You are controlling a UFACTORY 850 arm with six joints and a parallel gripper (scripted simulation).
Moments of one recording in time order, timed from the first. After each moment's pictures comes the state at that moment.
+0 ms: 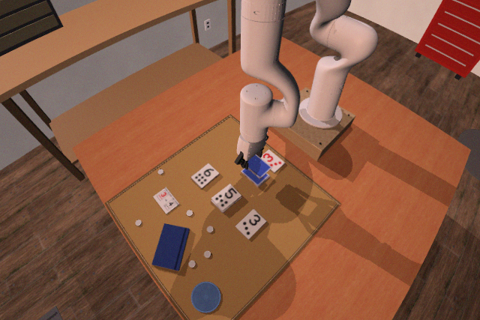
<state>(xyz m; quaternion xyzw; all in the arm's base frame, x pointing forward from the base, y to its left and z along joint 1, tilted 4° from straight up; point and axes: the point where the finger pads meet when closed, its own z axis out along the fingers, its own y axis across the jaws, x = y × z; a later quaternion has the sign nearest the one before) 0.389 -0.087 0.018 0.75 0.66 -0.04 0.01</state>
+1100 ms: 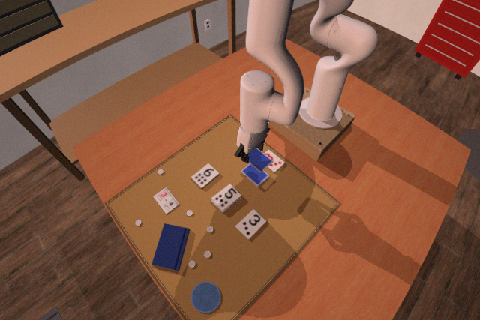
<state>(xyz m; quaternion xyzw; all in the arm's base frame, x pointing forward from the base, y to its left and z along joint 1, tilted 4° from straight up) 0.391 -0.084 0.060 0.75 0.66 -0.04 0.01</state>
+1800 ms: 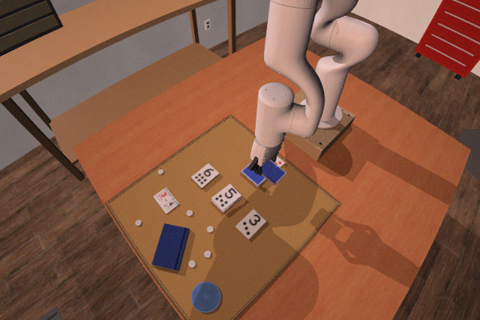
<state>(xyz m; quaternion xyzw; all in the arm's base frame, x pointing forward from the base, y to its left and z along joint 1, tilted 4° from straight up) 0.402 -0.023 0.056 0.75 0.66 -0.04 0.01</state>
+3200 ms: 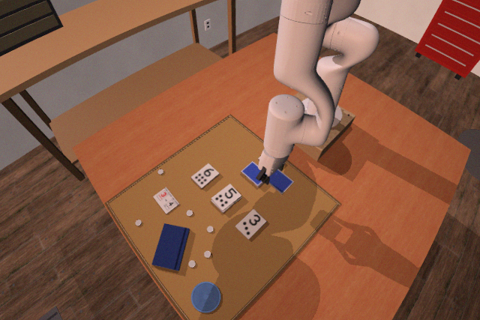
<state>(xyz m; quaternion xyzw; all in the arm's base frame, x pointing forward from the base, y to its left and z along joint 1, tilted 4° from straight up) 0.407 0.011 0.039 0.75 0.66 -0.04 0.01</state>
